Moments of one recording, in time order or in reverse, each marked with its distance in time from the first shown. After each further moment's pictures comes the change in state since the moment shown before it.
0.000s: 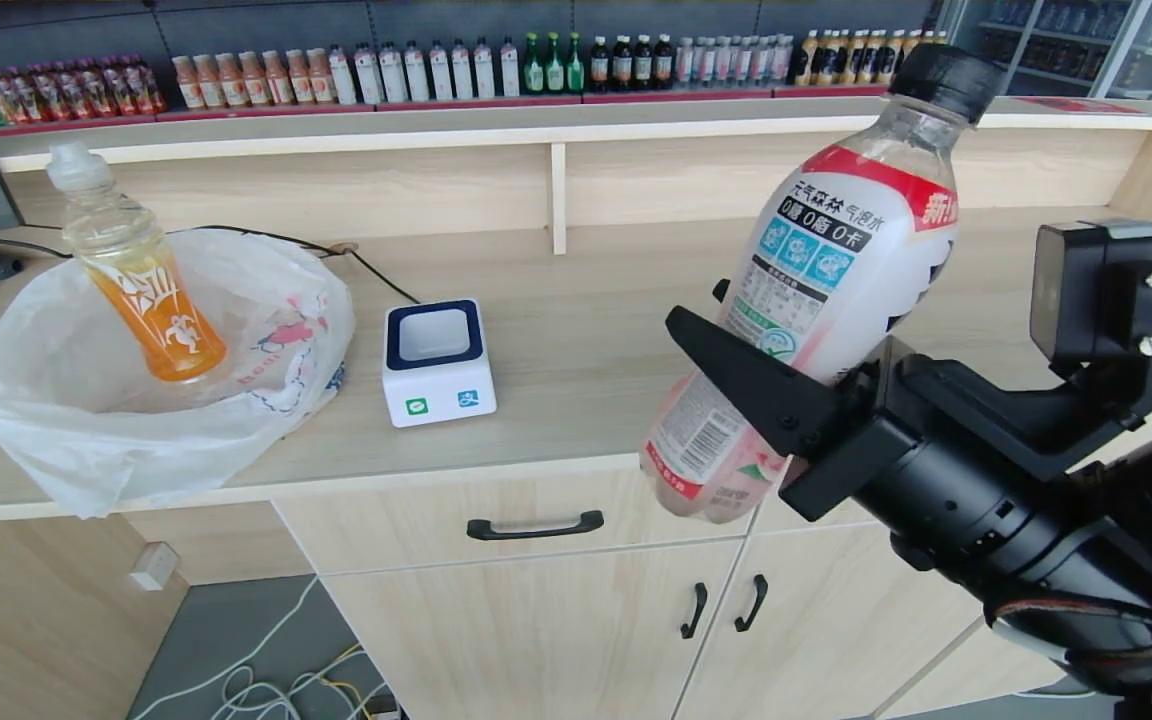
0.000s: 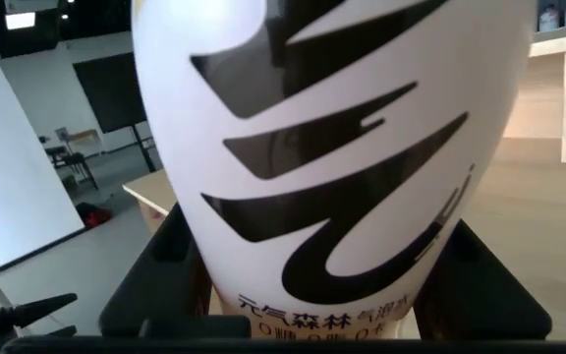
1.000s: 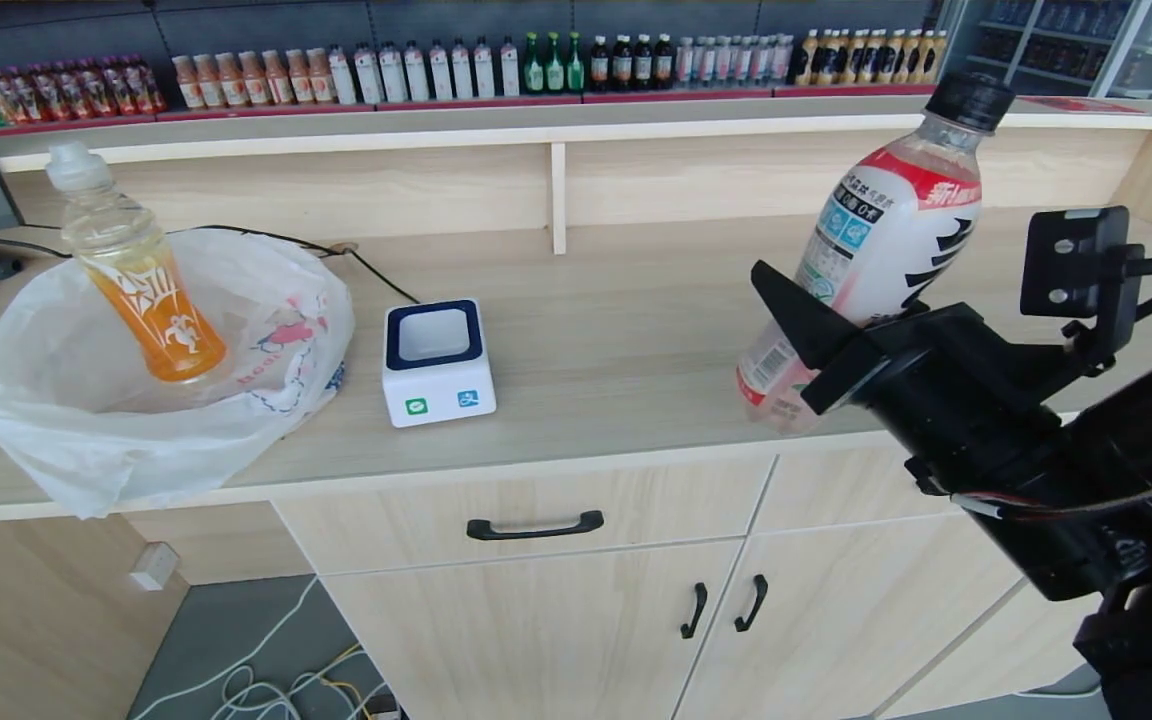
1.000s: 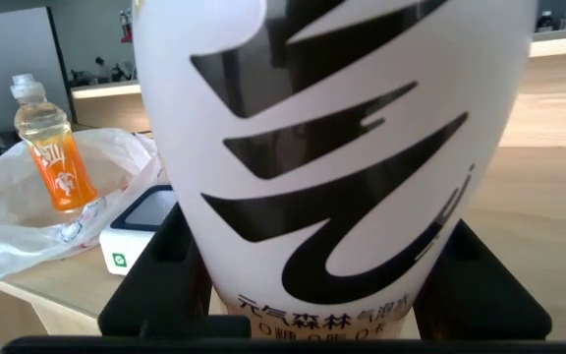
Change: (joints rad) left arm 0.000 0.000 0.000 0.001 0.000 -0.002; right arm -0.187 0.040 -0.032 0.000 -0.182 -0.167
